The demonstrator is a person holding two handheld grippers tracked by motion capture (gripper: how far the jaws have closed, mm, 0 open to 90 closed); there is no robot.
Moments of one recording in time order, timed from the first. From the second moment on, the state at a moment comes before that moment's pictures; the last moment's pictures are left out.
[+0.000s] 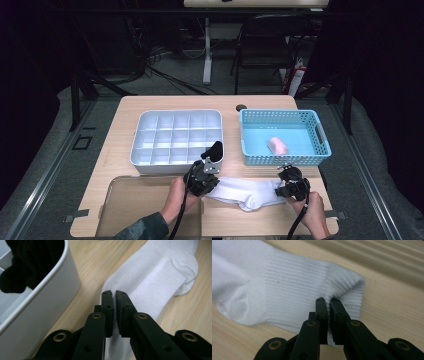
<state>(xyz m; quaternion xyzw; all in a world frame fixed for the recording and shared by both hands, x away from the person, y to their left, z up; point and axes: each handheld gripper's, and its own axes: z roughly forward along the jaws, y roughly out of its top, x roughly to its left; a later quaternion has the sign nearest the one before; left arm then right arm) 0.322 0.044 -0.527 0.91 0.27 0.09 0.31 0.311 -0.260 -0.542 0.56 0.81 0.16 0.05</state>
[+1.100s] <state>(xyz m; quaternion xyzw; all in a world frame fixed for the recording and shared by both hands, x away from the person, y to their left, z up) 0.331 0.038 -0.544 0.92 0.29 0.07 0.24 0.301 -0.273 -0.528 0.56 0.81 0.19 0.08</state>
